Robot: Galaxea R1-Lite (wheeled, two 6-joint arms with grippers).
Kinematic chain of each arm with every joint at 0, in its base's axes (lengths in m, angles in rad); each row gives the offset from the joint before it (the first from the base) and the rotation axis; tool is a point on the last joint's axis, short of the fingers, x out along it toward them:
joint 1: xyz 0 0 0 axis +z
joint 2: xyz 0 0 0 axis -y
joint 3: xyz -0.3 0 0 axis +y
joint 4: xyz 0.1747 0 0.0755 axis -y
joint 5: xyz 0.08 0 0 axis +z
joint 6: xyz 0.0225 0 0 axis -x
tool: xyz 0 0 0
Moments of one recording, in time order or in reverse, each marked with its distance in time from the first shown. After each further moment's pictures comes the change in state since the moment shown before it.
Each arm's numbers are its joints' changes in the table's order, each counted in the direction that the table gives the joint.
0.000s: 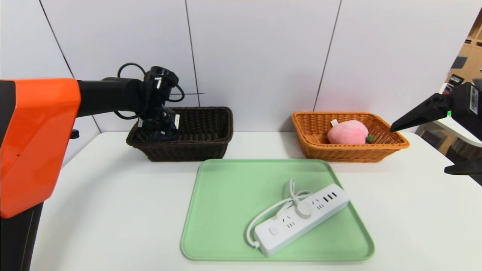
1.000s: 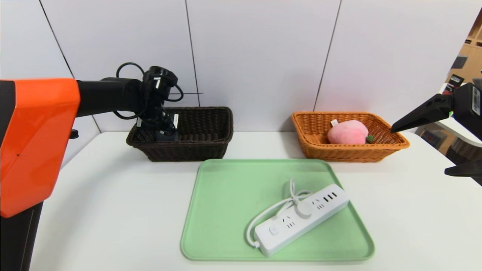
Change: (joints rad) left arm 0.005 0.000 0.000 0.007 0.010 -0.004; right arm -0.001 0.007 0.006 0.000 0.016 -0.001
